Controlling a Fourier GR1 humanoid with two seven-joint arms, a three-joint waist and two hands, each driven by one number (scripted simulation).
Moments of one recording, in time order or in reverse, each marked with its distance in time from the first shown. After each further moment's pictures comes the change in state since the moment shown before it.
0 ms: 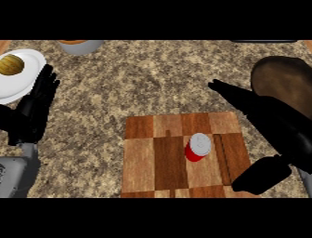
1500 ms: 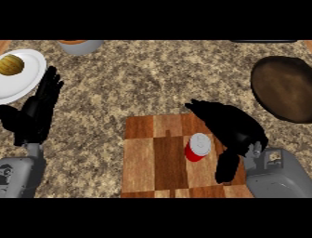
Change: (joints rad) left arm 0.000 -0.078 0.059 0.009 -0.082 -0.052 -0.002; right arm 0.018 0.200 0.097 0.257 0.377 0.242 -0.117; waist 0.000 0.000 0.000
